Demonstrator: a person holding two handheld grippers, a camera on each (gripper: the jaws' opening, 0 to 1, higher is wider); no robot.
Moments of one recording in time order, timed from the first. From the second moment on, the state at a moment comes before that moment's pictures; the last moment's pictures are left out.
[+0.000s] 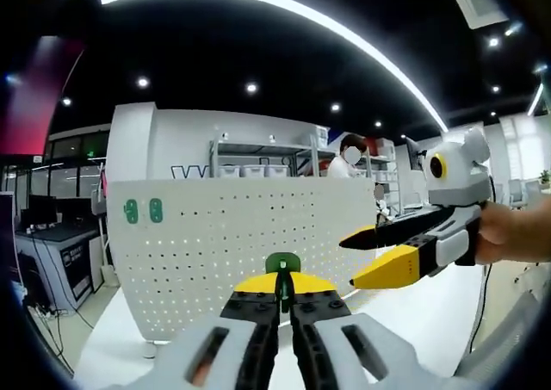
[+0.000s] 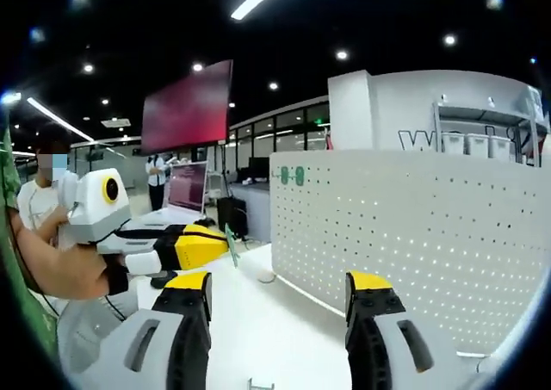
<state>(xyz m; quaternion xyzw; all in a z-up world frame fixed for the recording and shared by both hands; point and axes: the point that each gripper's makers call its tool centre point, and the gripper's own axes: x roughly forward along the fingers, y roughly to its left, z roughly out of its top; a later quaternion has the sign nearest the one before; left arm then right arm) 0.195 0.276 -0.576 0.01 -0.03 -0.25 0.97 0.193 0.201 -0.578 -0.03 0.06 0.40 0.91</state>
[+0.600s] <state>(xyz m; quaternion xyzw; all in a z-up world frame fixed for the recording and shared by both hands) 0.280 0.322 -0.526 0.01 -0.07 -0.17 0.98 0.196 0.154 -0.554 -0.03 0.06 0.40 0.91</state>
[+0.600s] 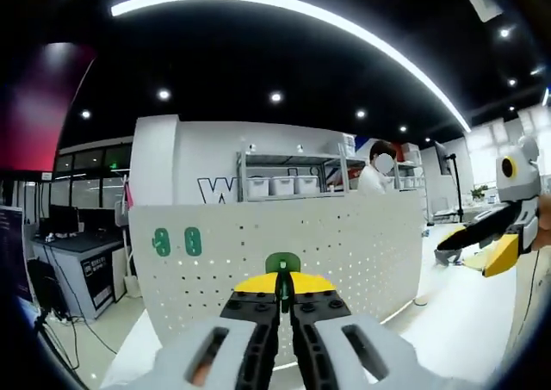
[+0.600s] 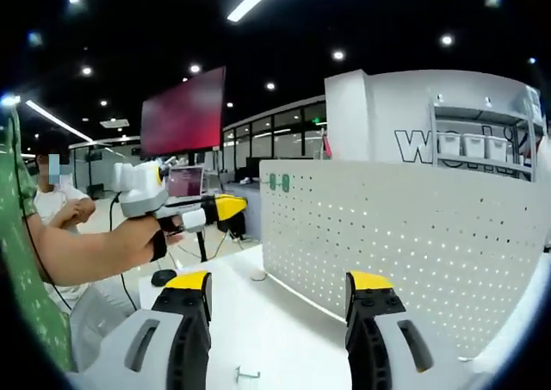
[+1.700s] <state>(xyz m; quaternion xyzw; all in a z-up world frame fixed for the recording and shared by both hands) 0.398 0.341 -0.508 0.04 -0.07 -0.12 0.99 0.213 0.117 -0.531 -0.04 0.08 0.37 0.93</state>
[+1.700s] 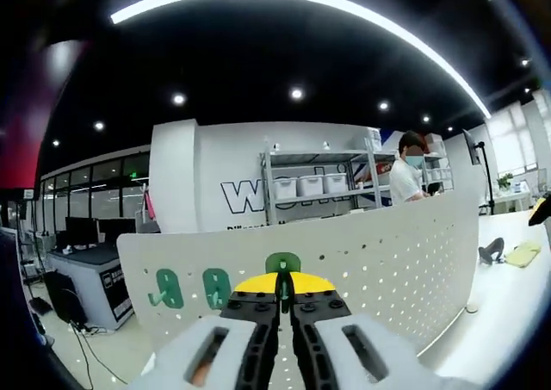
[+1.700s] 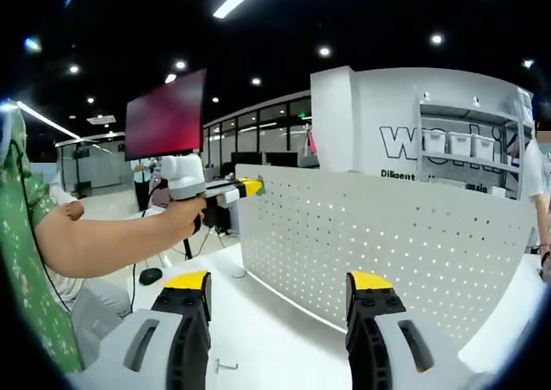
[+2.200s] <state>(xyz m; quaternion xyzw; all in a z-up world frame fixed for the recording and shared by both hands) 0.413 0.337 -0.511 0.05 -0.05 -0.10 0.99 0.216 0.115 -0.523 -0.04 0.08 0.36 0.93</state>
